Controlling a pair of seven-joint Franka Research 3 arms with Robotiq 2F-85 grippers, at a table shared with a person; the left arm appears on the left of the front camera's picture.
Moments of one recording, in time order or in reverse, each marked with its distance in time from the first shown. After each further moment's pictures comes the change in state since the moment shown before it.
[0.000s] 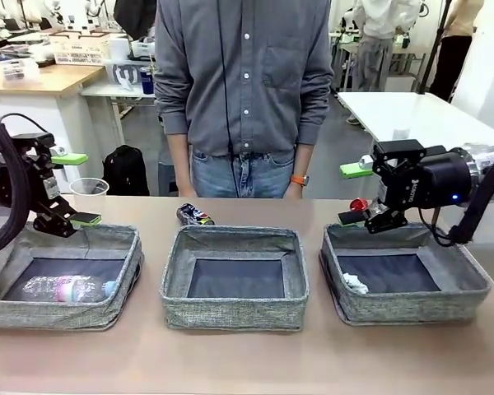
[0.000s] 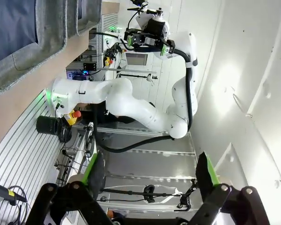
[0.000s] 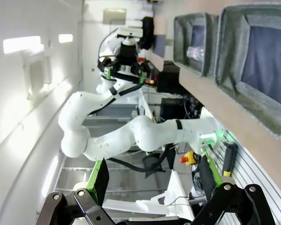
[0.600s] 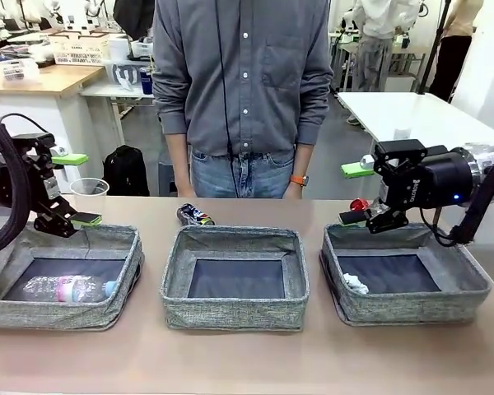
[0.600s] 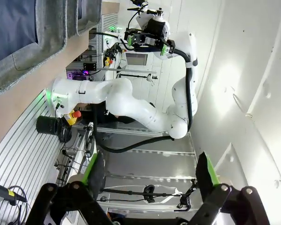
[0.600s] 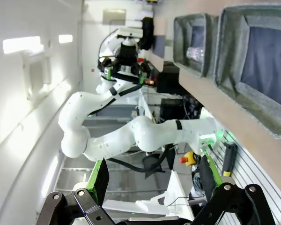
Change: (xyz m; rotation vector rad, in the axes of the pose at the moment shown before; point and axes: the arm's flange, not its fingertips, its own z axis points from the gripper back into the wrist) left arm 0.000 0.000 0.000 0.000 0.000 0.000; right arm 0.000 0.000 0.002 0.000 -0.003 0.000
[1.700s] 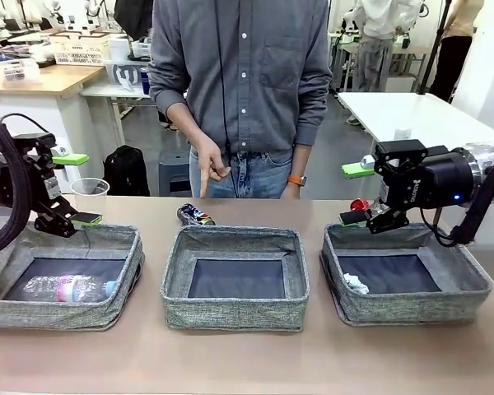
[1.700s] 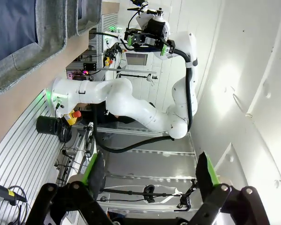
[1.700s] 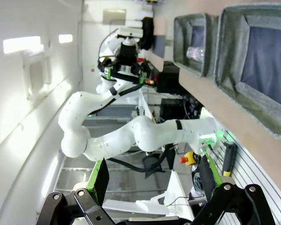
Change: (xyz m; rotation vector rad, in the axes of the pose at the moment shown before) left arm 0.000 0.000 0.000 0.000 0.000 0.000; right arm 0.000 0.000 0.000 0.000 0.001 0.000
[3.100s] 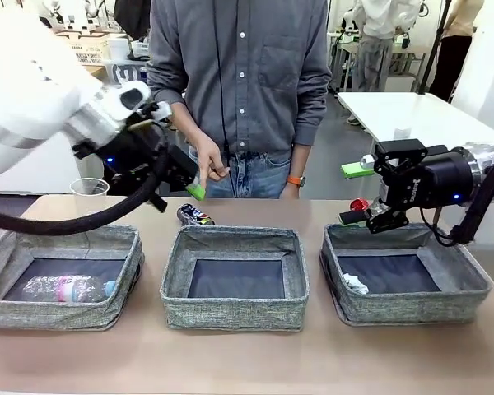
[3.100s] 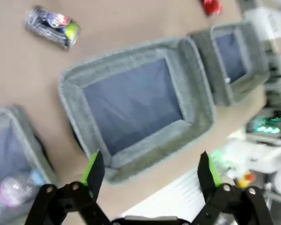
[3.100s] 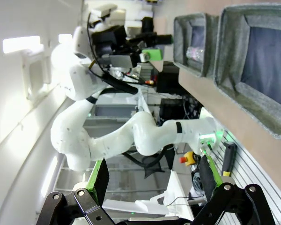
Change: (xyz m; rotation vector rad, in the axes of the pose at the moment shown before) left arm 0.083 -0.064 -0.177 1.140 -0.133 -0.411; right arm 0.000 0.001 0.000 -0.002 0.000 0.003
